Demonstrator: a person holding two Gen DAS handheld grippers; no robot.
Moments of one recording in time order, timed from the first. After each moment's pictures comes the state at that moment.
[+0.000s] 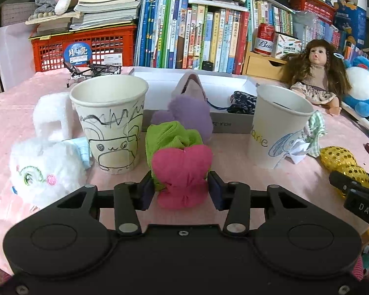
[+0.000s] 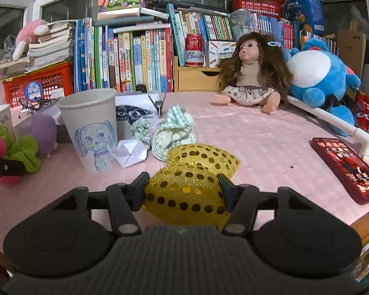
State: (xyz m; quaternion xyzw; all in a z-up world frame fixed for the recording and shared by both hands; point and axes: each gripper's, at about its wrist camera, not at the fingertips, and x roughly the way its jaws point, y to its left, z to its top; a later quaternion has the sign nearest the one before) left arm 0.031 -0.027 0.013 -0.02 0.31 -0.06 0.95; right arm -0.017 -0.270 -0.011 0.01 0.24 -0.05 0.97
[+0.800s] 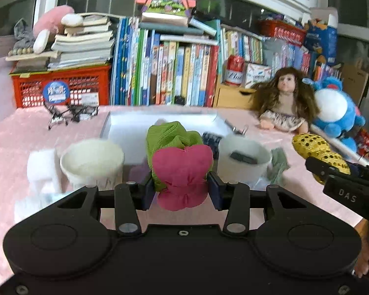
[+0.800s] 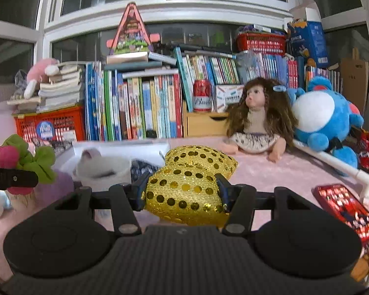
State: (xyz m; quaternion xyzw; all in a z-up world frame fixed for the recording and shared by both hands) left arm 0.025 -0.029 0.080 -0.02 0.25 -0.13 0.96; right arm -0.012 -0.270 0.042 0.02 0.15 -0.03 0.99
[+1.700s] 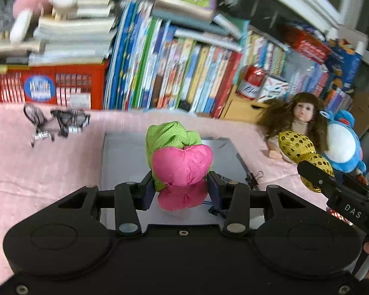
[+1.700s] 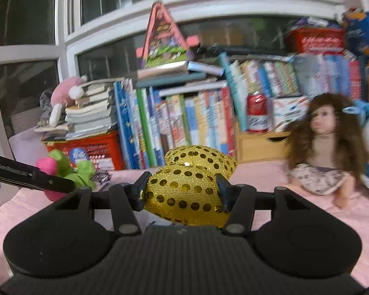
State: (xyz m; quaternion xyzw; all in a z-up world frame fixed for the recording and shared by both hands) left arm 0.203 0.012 0.152 -0.09 0.36 -0.15 0.92; right arm 0.123 -0.262 0.107 0.06 0.19 0.10 0.97
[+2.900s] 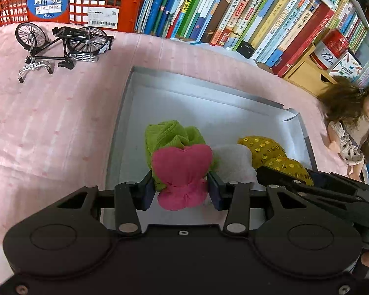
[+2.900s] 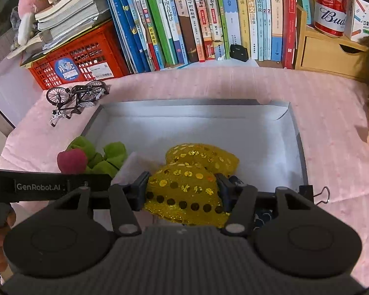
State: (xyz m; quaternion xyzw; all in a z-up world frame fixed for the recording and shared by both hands) left arm 0.322 0.023 0.046 -0.13 0.52 -0.07 0.84; right arm 0.279 -0.193 0.029 0.05 0.47 0.14 0.87
